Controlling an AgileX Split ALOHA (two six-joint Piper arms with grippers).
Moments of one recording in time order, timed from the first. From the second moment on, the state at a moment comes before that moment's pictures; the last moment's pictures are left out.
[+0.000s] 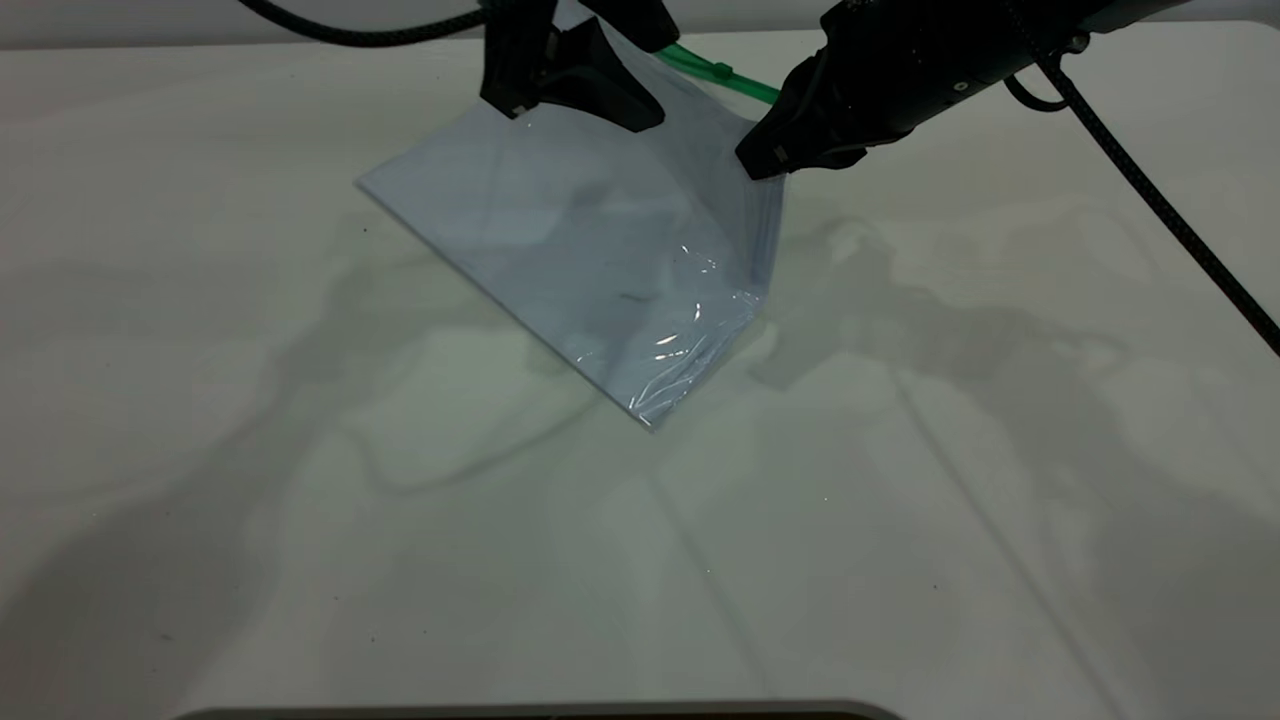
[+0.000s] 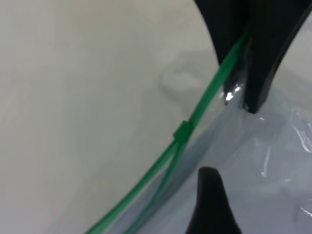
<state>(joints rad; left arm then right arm) -0.39 2.29 -1.61 -0.94 0.62 2.11 0.31 2.24 -1.20 1.63 0.42 -2.04</state>
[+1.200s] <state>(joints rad) -0.43 2.40 -1.74 -0.96 0.61 2.11 0.31 2.24 -1.20 1.63 0.42 -2.07</state>
